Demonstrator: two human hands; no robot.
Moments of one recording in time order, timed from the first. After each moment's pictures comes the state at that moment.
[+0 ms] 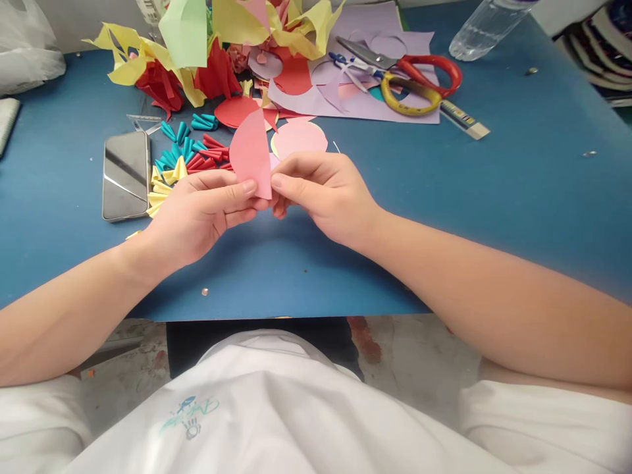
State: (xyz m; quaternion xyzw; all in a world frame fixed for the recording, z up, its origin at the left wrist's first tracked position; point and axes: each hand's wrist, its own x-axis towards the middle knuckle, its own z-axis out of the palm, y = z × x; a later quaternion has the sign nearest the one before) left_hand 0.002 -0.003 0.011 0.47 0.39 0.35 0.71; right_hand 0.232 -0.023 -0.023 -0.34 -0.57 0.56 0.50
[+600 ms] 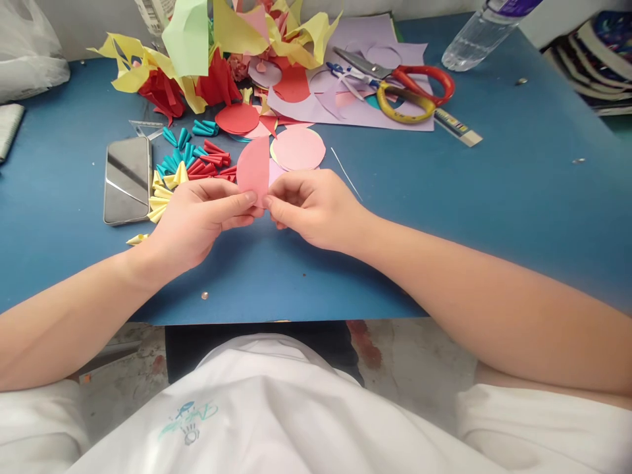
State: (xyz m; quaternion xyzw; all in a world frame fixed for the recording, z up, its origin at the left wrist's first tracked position) left_hand 0.004 -0.006 0.008 0.50 0.44 0.37 0.65; right_hand 0.234 -0.025 -0.024 -0.43 -0.63 0.48 0.43
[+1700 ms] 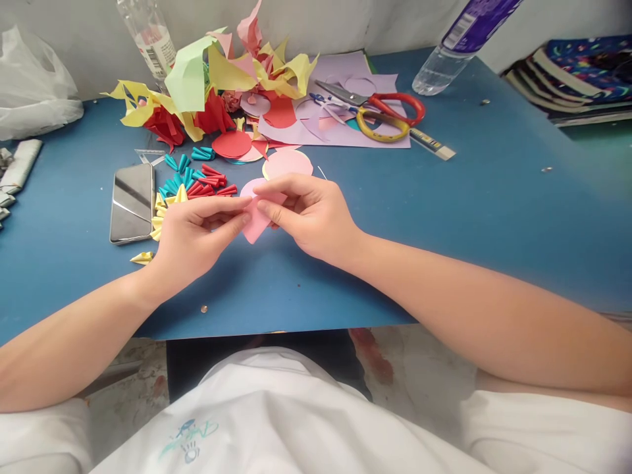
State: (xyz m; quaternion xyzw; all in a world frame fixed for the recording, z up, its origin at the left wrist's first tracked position) left_hand -0.011 -0.009 0.000 0.70 0.43 0.39 0.42; right_hand 0.226 -0.022 -0.036 -0.39 -0.56 0.49 0.54
